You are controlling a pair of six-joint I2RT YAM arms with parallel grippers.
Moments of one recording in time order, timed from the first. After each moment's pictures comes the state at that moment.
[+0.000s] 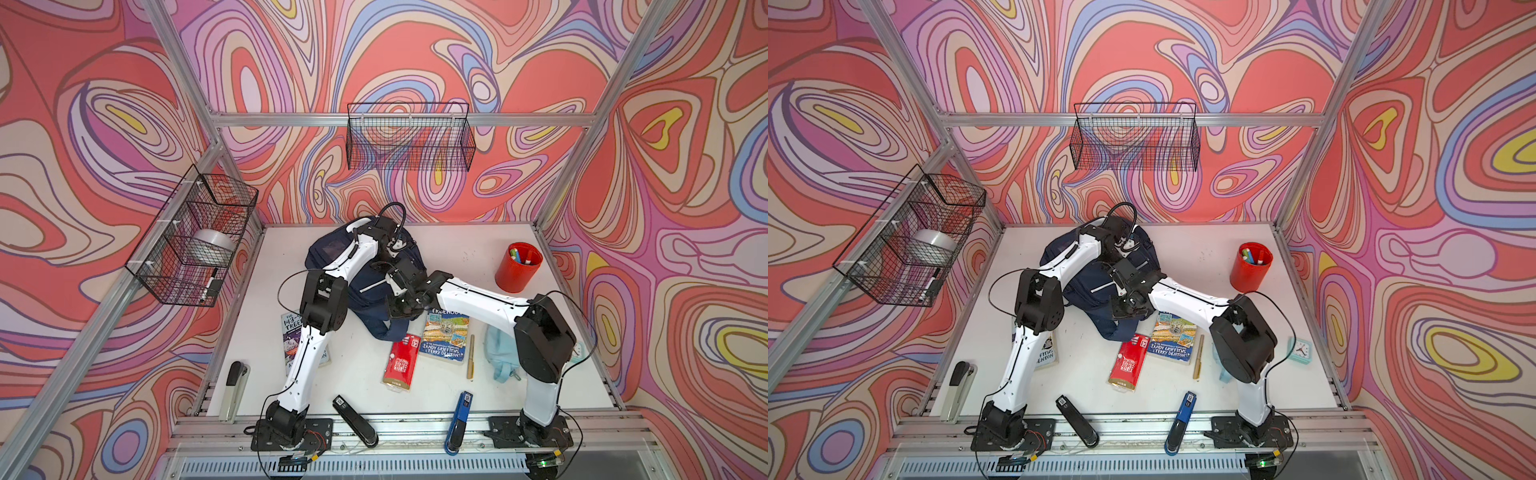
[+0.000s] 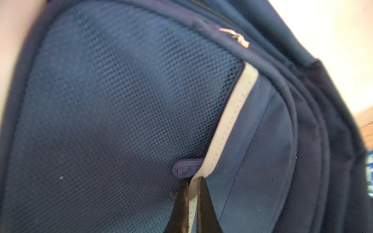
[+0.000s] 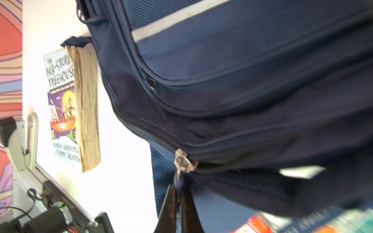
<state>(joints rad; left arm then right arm) -0.43 2.48 2.26 -1.05 0.23 0.07 0.82 1.93 1.49 -0.61 -0.19 0.60</state>
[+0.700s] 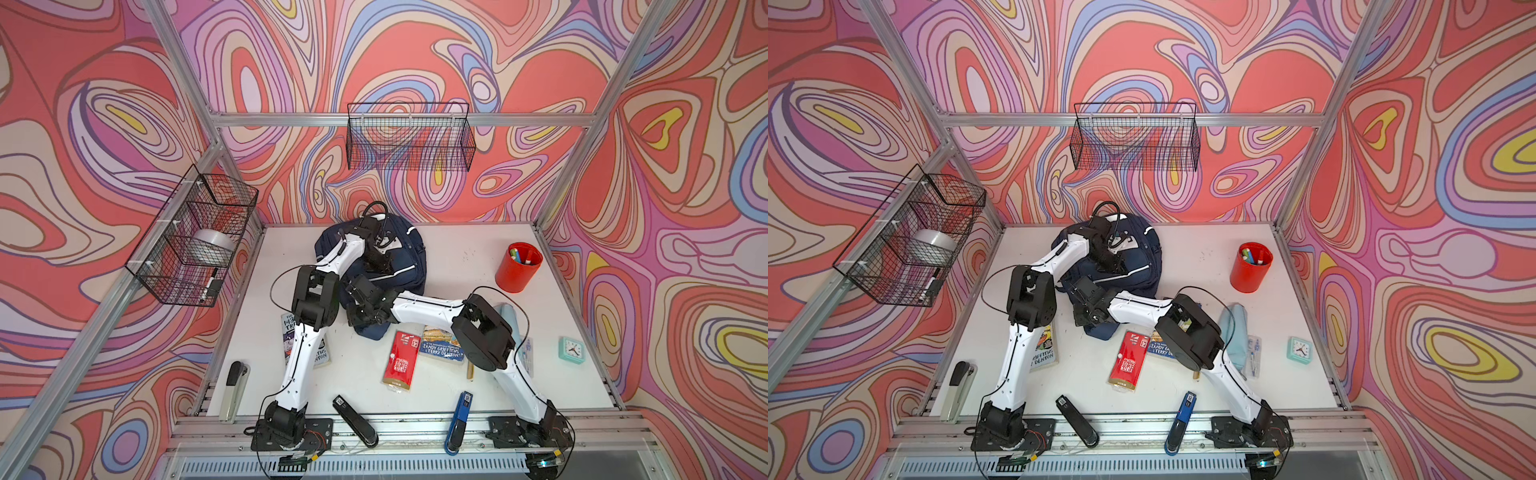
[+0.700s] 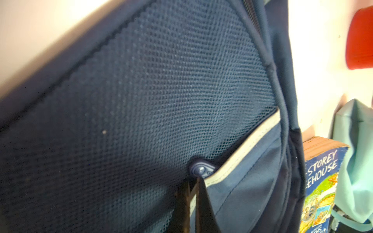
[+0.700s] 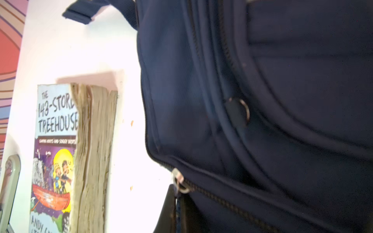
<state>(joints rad) -0.34 2.45 2.13 -0.94 0.47 -0.11 0.94 2.26 1.70 -0.36 -0.06 0.66</state>
